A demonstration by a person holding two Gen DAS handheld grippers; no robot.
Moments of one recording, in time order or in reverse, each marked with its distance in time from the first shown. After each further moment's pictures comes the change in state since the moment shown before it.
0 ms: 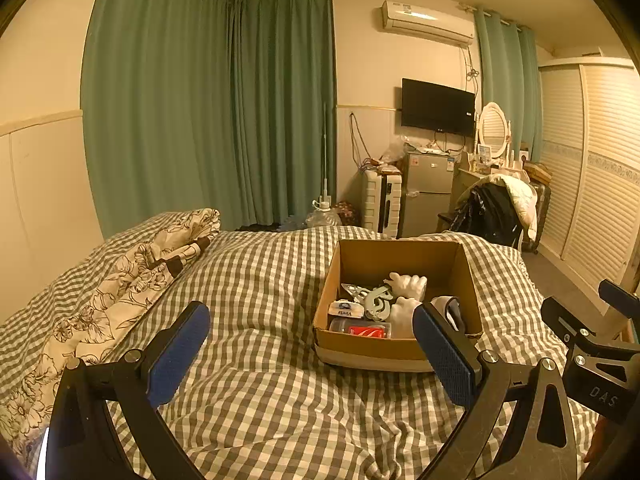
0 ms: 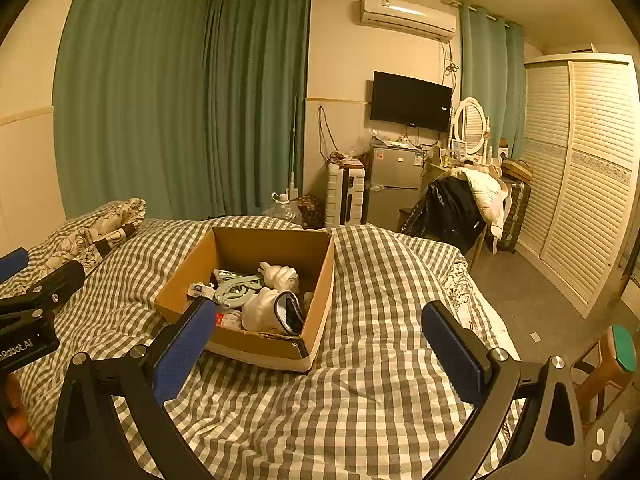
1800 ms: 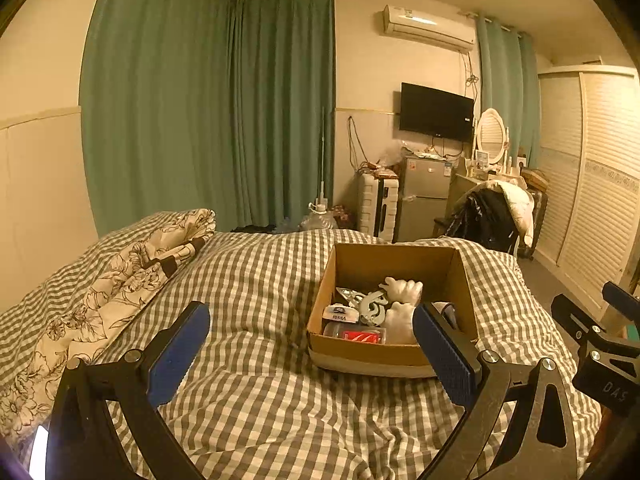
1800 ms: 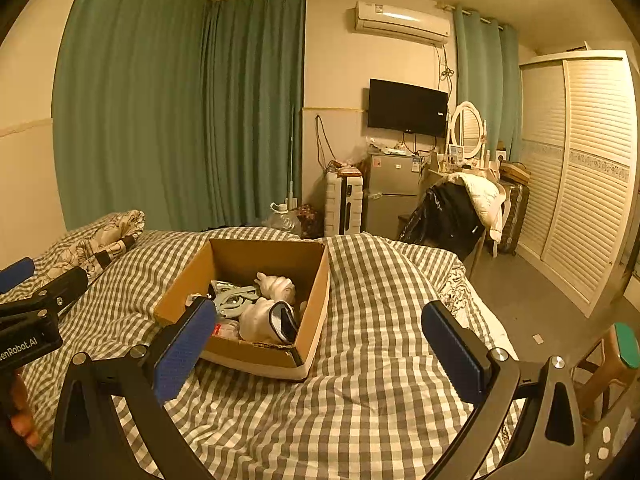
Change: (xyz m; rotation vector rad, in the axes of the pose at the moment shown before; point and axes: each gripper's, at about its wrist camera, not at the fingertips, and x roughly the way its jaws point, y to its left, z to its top) left arm 0.003 0.000 0.001 -0.016 -0.008 -0.019; right arm -0.003 -0.011 0.003 0.020 -0.034 0.003
